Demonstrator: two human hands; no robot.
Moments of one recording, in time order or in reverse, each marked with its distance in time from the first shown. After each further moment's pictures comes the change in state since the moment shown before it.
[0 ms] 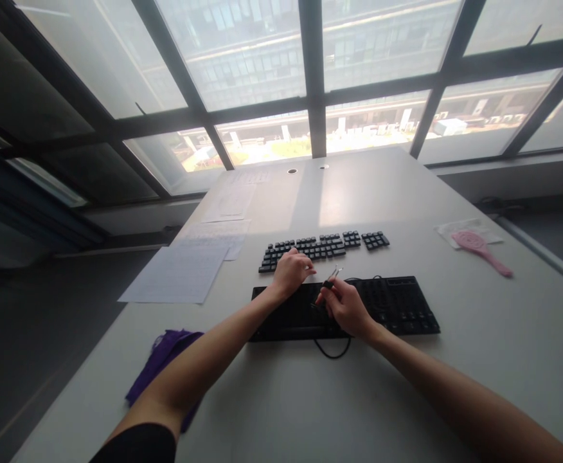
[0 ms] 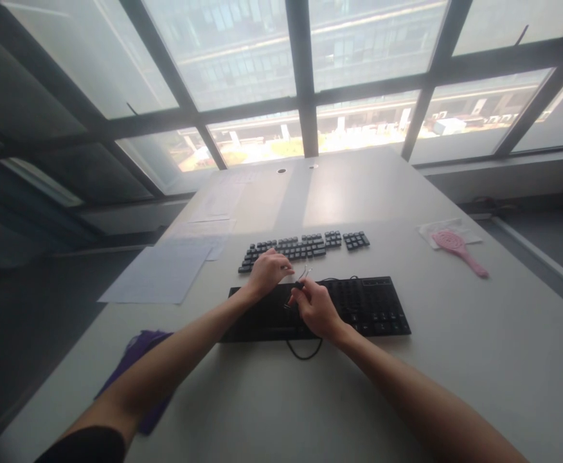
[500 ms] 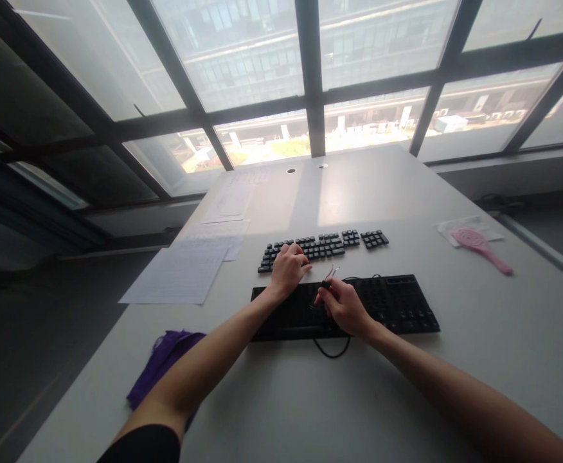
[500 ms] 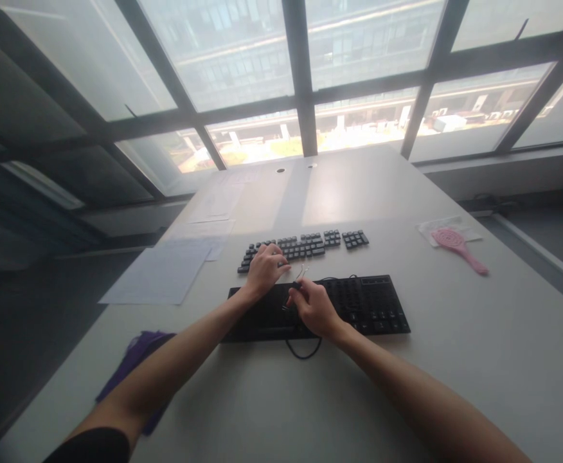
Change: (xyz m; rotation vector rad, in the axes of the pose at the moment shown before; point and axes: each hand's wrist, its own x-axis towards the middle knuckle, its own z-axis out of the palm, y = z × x) left_hand -0.001 -0.002 0.001 0.138 0.102 -0.041; right_hand 0.001 0.000 0.000 -0.013 -0.007 0.007
